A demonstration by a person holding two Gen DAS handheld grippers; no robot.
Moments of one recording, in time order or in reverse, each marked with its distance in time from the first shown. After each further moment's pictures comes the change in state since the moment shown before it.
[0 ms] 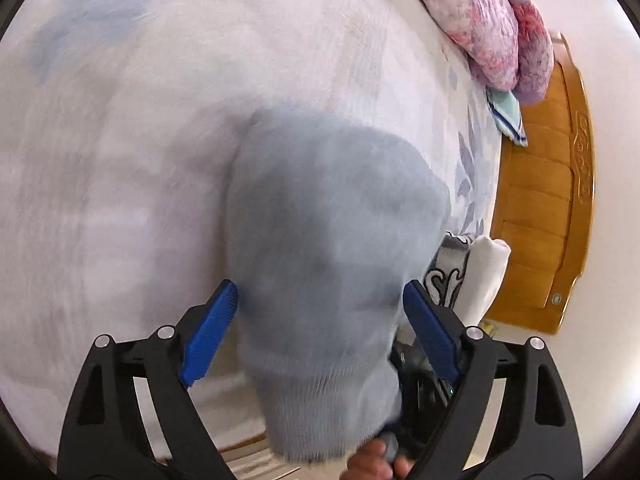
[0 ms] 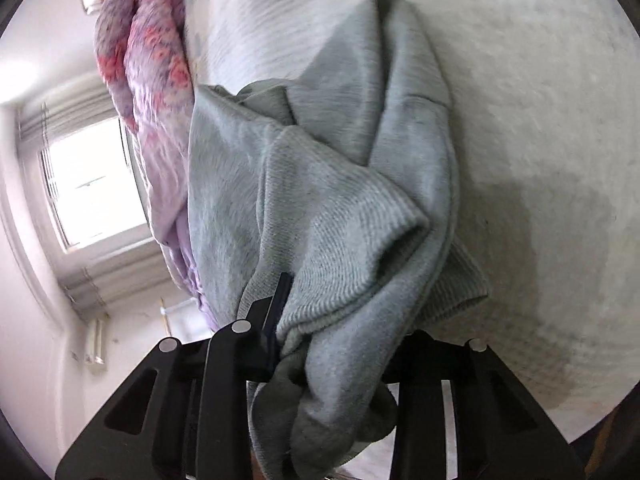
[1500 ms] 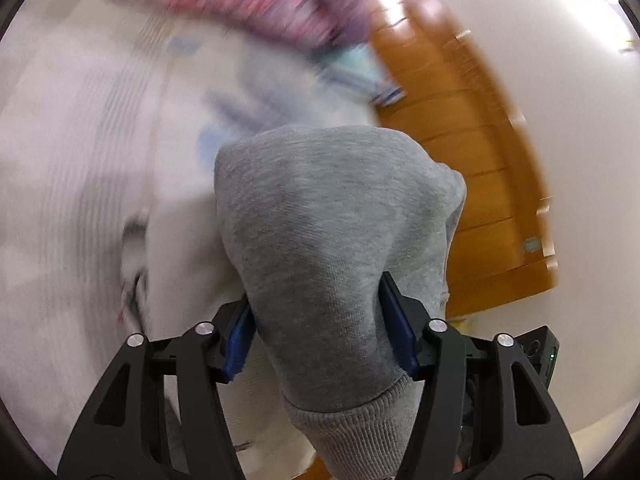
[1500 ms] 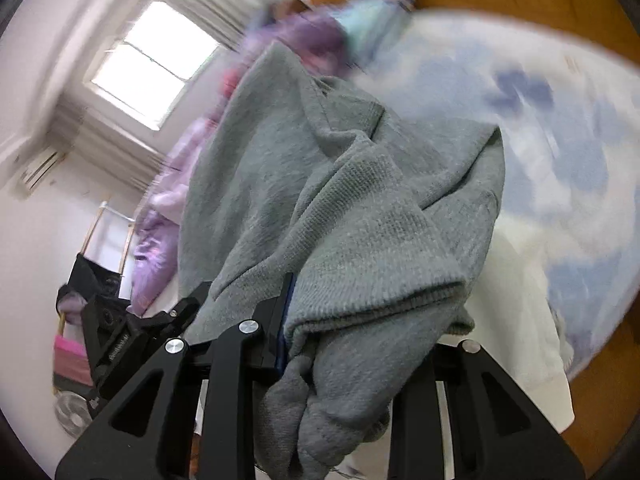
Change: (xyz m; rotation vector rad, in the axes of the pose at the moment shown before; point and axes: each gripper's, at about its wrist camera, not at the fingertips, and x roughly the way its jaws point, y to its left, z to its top) left arm 0.191 -0.334 -0.139 0.337 -0.249 -0.139; right arm -0.258 0.097 0.260 -0.689 -0.075 -0.226
